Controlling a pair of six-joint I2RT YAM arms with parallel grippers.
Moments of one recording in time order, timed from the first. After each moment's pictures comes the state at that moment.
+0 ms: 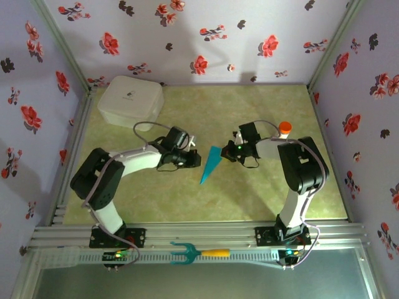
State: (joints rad) left arm -0.69 1.74 0.98 -0.17 0.42 -0.62; right arm 0.35 1.83 0.90 -0.10 -0.57 0.70
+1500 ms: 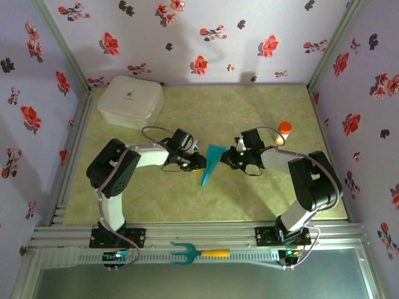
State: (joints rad) left arm -0.68 1.90 1.01 -0.10 0.55 -0.68; right arm 0.40 1.63 0.74 -0.09 -0.59 0.82
